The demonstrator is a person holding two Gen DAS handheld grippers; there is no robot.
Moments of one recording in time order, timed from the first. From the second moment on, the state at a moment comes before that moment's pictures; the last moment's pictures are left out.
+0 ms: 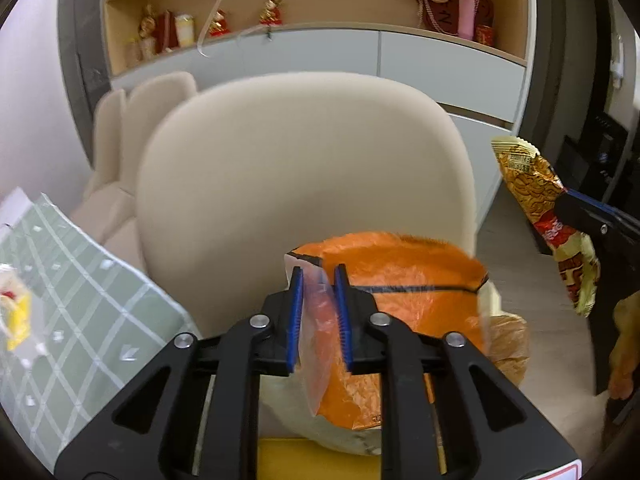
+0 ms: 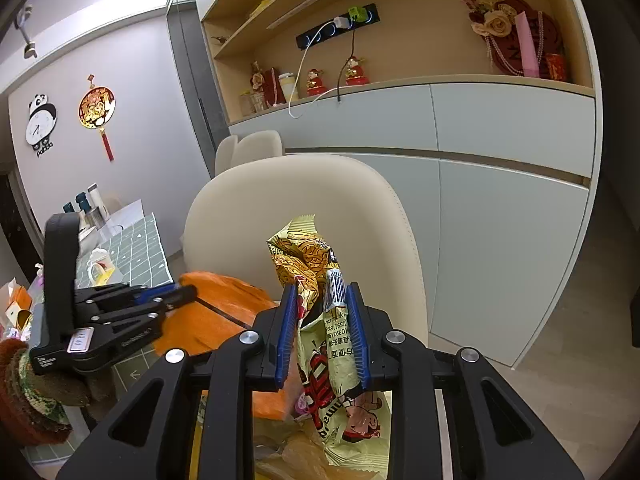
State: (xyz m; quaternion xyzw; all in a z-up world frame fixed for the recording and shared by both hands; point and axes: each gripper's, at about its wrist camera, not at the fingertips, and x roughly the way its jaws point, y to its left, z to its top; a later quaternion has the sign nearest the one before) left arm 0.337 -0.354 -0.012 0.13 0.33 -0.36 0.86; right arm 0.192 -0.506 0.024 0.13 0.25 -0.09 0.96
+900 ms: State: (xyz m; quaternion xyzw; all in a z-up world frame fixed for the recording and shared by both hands) left arm 0.298 -0.231 0.020 0.01 0.36 -0.34 0.87; right arm 0.260 -0.448 -0.012 0.09 0.25 -0.03 0.96
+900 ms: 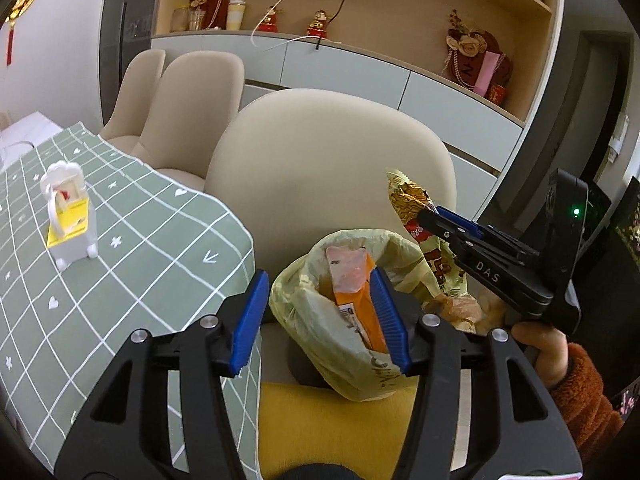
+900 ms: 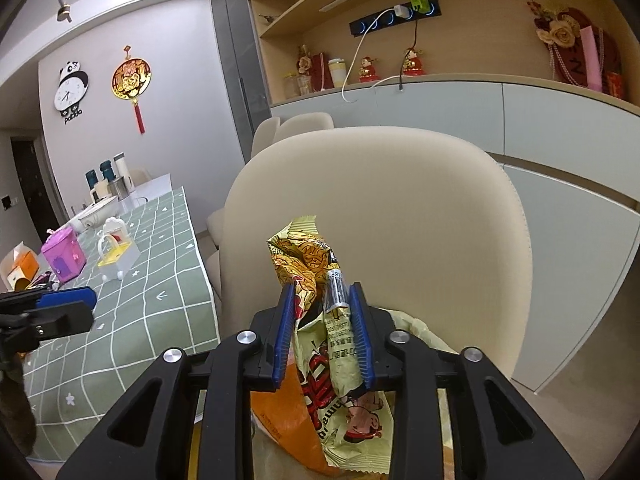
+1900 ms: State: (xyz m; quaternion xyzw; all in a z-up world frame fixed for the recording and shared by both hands) left arm 0.247 -0.037 0.073 -0.03 0.28 -0.24 0.93; right arm 0.228 -0.319 0.052 0.03 0.27 0.04 0.96
